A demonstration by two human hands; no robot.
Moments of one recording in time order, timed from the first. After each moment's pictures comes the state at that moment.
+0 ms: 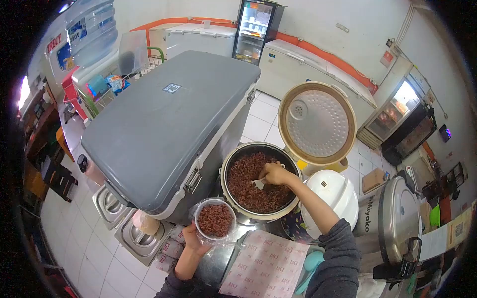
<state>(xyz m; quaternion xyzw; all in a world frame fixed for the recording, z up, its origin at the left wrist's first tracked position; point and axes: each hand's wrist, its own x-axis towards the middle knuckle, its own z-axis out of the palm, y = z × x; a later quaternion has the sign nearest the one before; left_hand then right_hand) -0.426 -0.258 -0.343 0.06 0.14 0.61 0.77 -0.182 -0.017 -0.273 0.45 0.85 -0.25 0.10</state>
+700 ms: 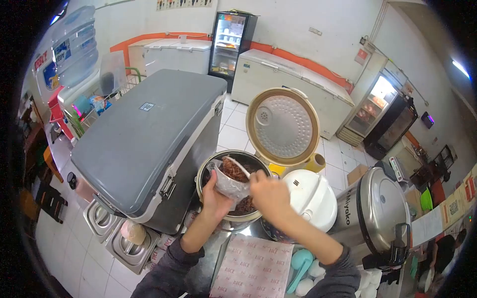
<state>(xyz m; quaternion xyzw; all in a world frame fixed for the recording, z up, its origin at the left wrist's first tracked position) -0.330 -0.146 -0.220 0.05 0.10 0.59 0.80 -0.200 -0.172 -0.127 0.55 0.82 0.17 -0.03</state>
